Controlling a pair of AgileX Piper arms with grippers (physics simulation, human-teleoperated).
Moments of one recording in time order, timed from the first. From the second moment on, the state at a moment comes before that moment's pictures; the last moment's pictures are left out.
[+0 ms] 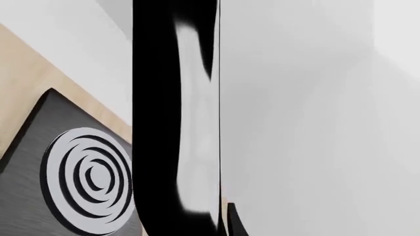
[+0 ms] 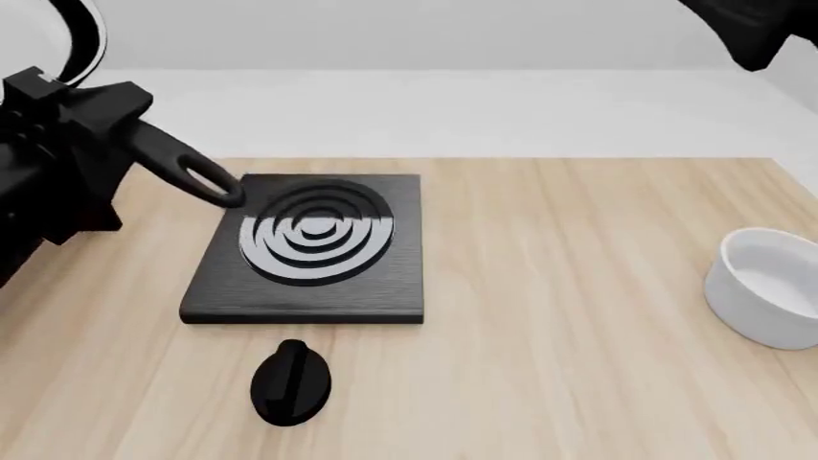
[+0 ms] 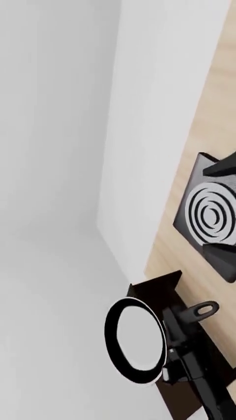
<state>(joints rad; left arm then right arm) -0.30 0.81 -0.54 -0.19 -0.95 0.60 0.75 -0.93 0.19 0.14</state>
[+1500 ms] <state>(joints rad) 0.09 1.12 -0.65 -0.39 -1.23 0.57 0.60 -0.76 0.15 0.24</state>
